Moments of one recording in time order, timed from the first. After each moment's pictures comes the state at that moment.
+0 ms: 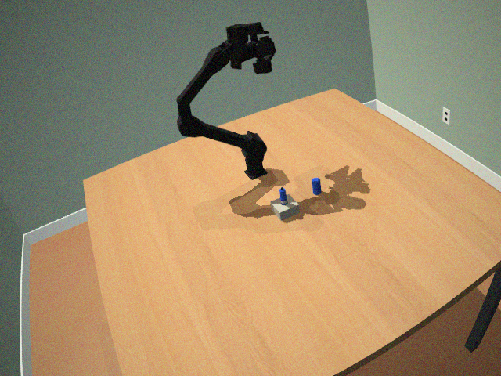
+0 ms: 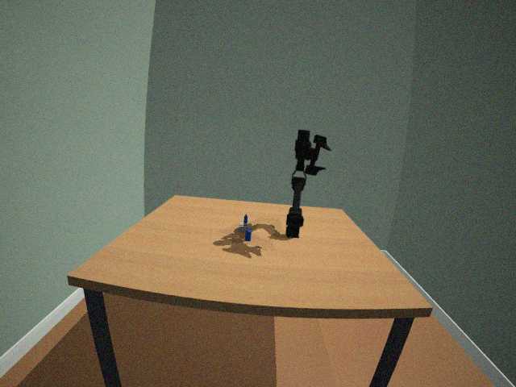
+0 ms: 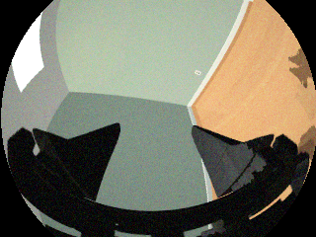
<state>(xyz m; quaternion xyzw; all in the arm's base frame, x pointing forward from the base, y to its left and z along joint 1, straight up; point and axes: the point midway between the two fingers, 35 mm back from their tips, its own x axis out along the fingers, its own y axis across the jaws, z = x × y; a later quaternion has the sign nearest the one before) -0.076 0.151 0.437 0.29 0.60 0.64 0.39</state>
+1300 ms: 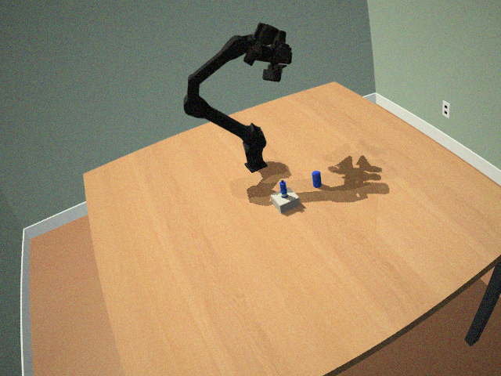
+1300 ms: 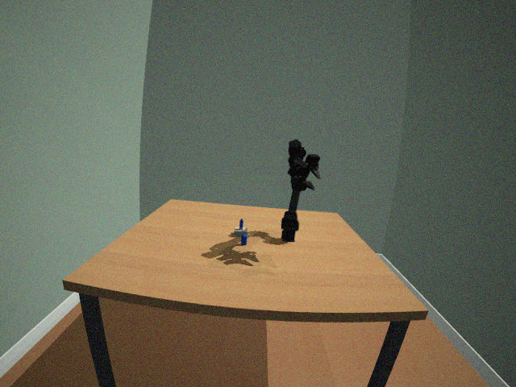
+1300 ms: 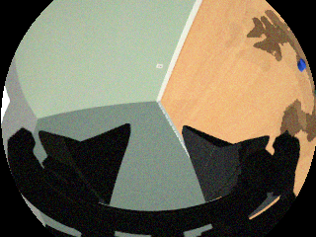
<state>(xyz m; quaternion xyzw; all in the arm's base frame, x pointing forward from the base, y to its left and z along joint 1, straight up) -0.051 0.188 0.361 0.21 0.68 0.52 0.47</state>
